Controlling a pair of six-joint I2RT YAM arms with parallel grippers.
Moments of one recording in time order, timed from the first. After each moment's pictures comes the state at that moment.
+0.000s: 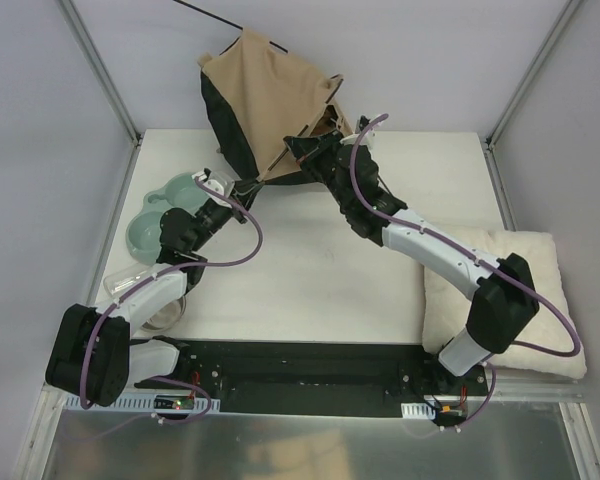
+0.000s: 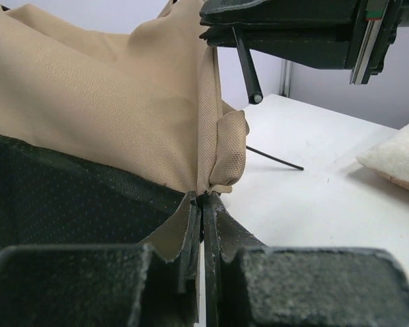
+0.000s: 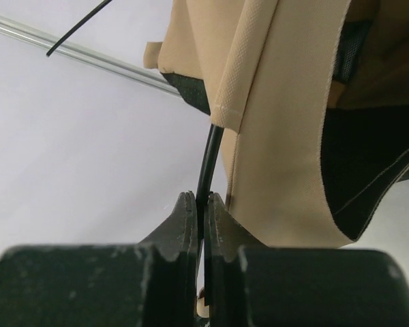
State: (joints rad) left arm -0.31 1.19 0.55 0.93 0.46 -0.06; right arm 0.77 1.60 1.36 0.25 0.30 1.14
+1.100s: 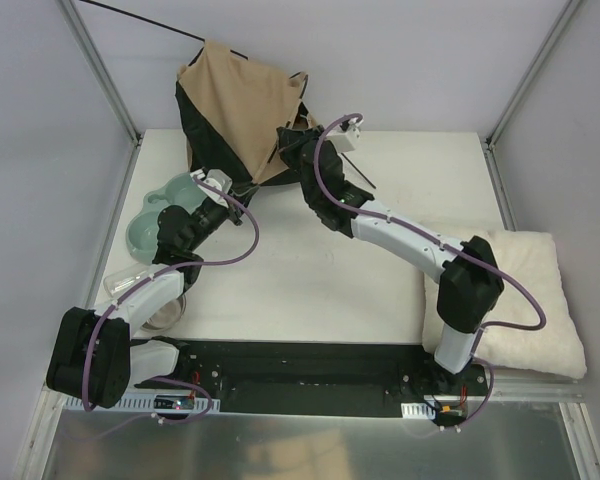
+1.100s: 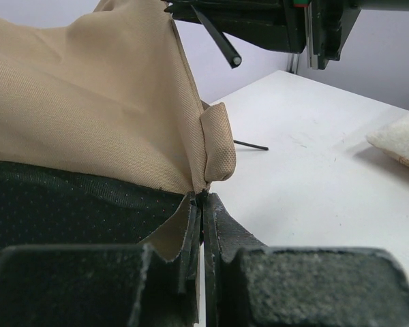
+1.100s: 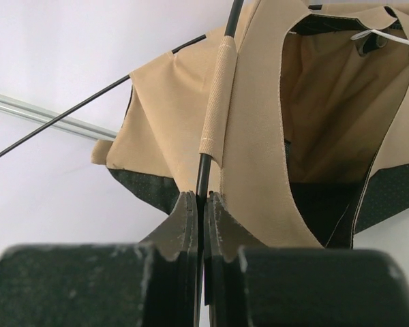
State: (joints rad) left arm -0.27 1.18 0.54 0.84 0.50 -0.05; right arm 0.84 1.79 1.55 0.23 0.62 1.09
